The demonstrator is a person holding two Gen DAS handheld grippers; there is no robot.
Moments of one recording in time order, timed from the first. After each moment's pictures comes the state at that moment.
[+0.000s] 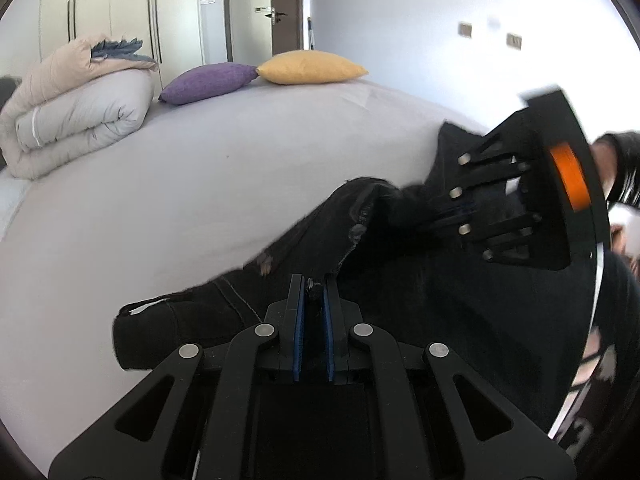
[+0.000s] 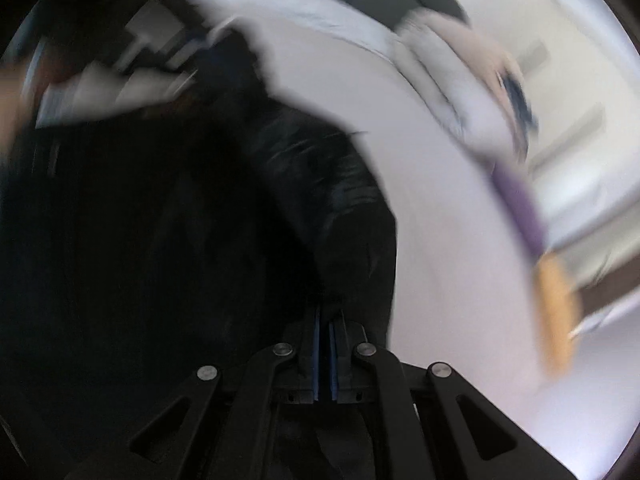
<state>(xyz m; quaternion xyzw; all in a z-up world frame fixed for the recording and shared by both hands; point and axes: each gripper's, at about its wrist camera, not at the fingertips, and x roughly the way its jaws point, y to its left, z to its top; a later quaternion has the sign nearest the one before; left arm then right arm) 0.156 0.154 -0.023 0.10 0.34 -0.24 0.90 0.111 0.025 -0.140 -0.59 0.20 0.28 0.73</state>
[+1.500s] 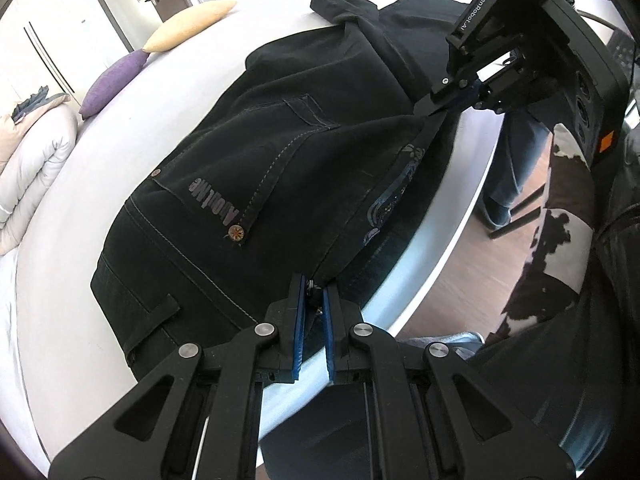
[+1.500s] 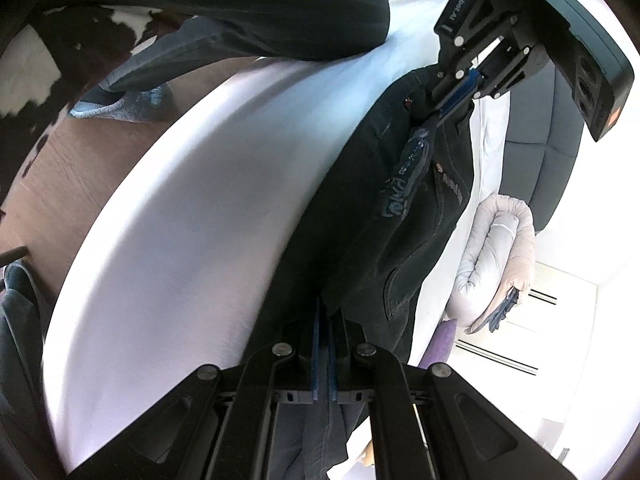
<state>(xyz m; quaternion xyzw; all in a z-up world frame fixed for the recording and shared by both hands) -0.043 0.115 -0.087 0.30 0.41 -0.32 0.80 -0.076 -0.015 -0.216 -0.82 0.06 0.31 0.49</state>
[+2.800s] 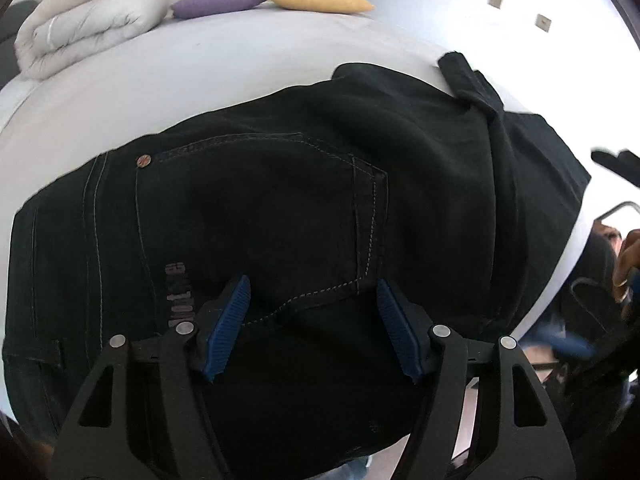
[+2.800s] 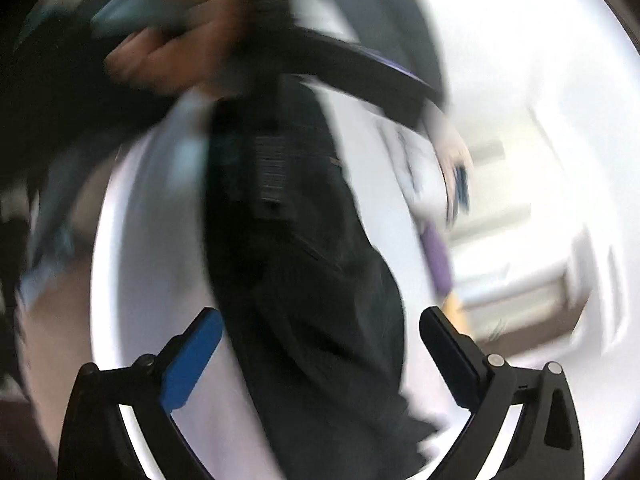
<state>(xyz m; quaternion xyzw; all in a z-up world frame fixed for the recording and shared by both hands) 0.029 0.060 -0.102 0.02 0.46 -0.18 0.87 -0.069 -0.061 -0.150 -0.52 0.14 0.21 0.82</state>
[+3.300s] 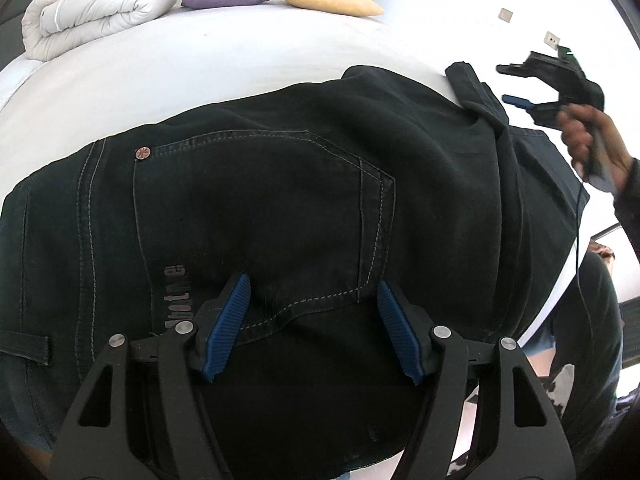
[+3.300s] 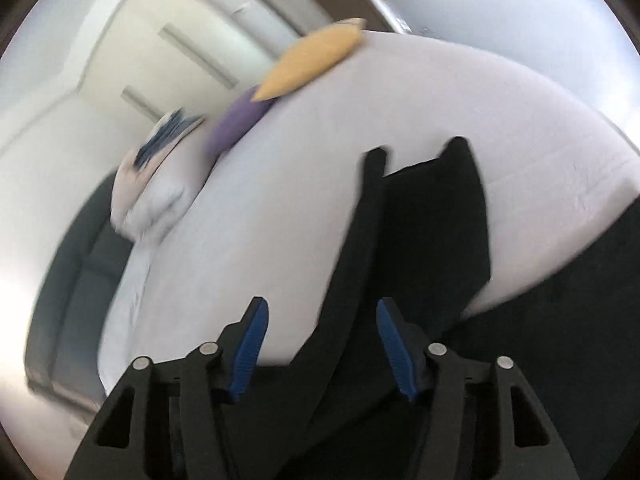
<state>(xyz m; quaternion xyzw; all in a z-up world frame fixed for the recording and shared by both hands) 0.034 0.065 -0.106 -0.01 0.46 -0.19 0.87 0.190 -0.386 -0.094 0.34 0.37 0.06 0.86</state>
